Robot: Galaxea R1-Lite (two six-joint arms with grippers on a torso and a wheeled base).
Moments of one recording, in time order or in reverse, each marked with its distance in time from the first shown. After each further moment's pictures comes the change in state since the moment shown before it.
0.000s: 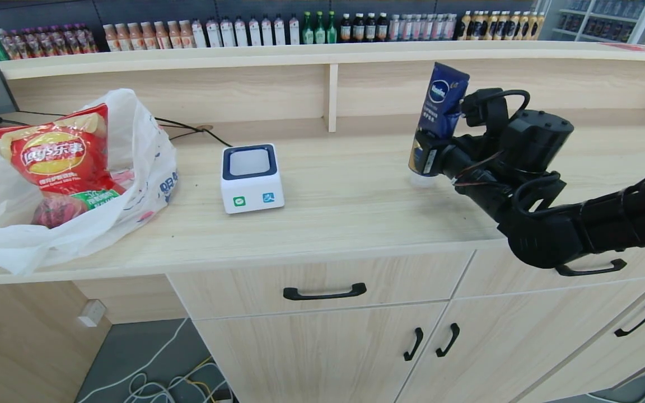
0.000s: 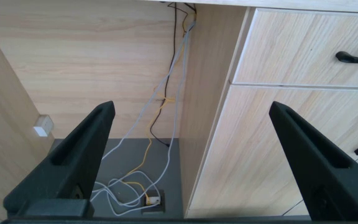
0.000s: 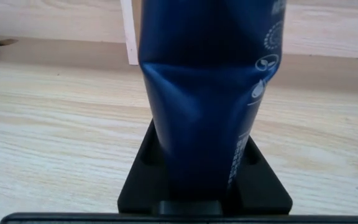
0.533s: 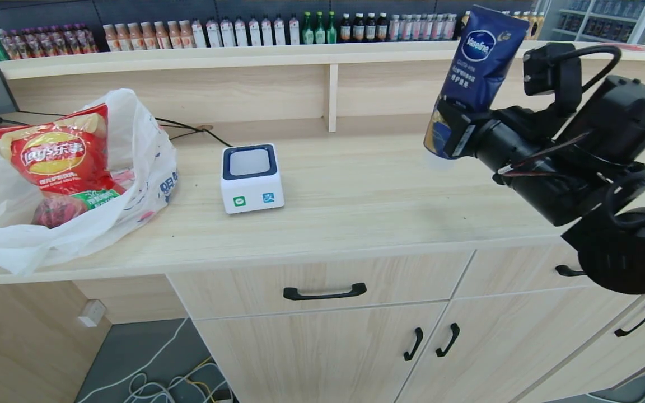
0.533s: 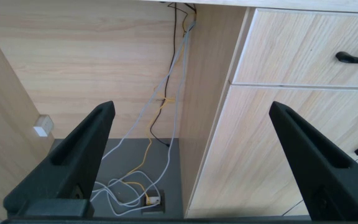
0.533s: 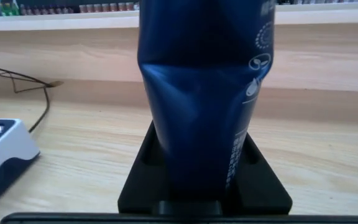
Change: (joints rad) left arm 0.000 0.000 0.000 0.000 0.000 0.000; right arm 0.069 -0.247 0.210 -0.062 0.004 0.003
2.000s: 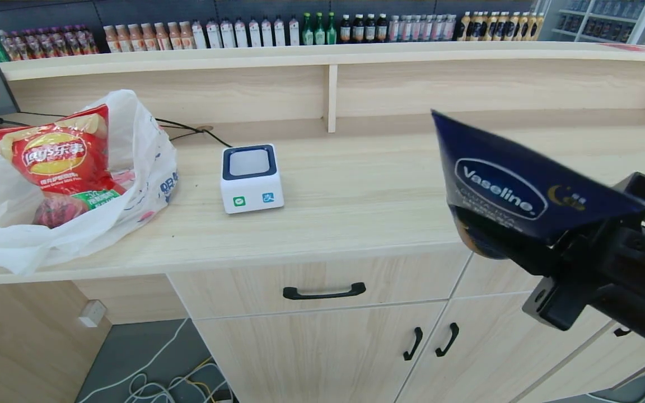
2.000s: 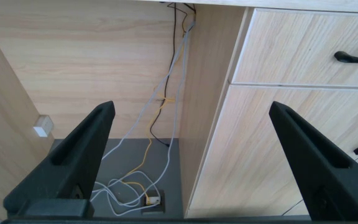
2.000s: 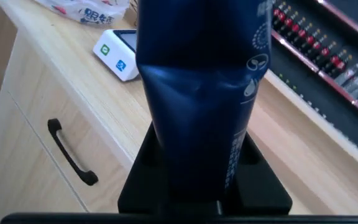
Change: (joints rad) left arm 0.000 0.000 0.000 0.000 0.000 0.000; right arm 0.333 -0.463 0.524 0.049 0.146 -0.815
